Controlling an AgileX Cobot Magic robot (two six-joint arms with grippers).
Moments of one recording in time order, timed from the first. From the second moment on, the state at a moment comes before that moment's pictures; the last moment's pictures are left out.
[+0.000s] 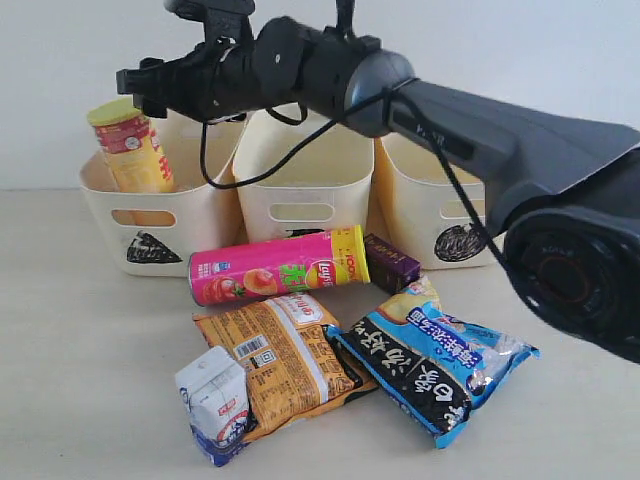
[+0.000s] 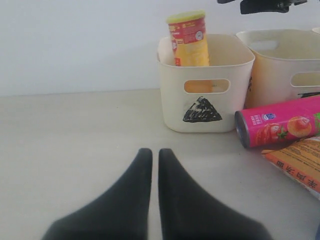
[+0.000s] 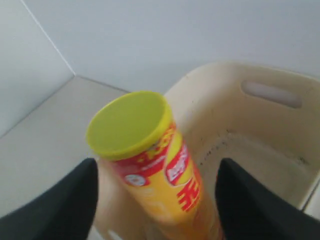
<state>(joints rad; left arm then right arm) -0.02 0.00 0.00 -0.04 0.23 0.10 0.67 2.41 -2.36 0.46 0.43 -0.11</state>
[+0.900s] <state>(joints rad) -0.02 0.00 0.00 -0.04 0.23 0.10 0.60 1.93 -1.86 0.40 0.89 -0.10</state>
